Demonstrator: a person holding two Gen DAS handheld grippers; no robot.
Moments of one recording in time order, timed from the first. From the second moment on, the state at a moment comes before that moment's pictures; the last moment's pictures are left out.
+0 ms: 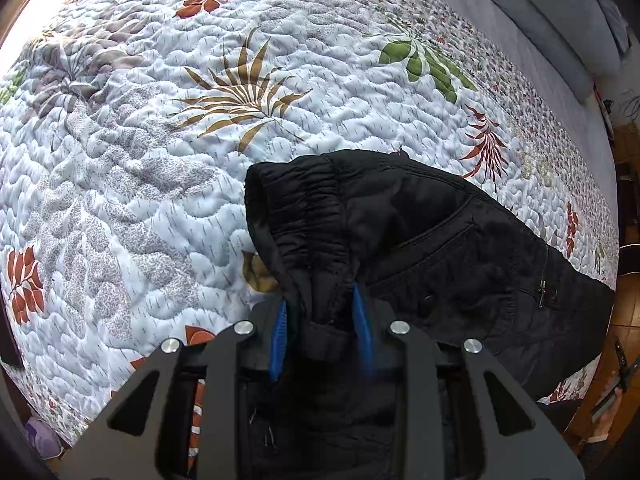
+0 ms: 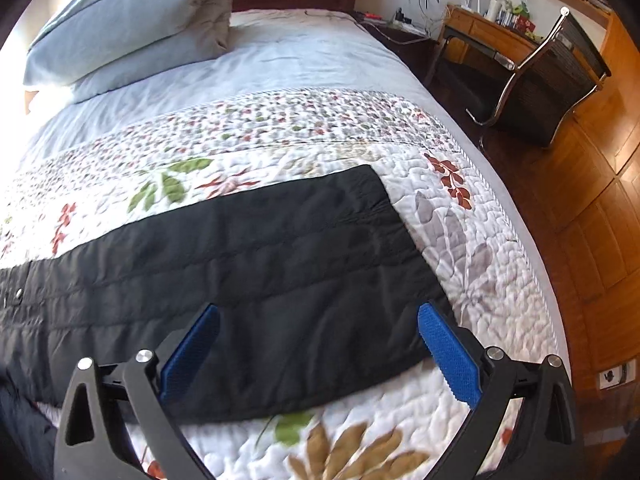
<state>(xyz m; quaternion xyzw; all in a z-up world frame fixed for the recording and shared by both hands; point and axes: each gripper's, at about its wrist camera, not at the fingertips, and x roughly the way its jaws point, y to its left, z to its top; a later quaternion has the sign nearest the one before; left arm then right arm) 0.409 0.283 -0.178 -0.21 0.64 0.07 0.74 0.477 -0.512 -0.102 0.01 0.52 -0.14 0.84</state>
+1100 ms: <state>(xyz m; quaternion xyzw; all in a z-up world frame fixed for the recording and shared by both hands) 0.387 0.262 -0.159 -0.21 0.58 0.05 0.78 0.447 -0.499 -0.032 -0.04 0.39 -0.05 0.92</state>
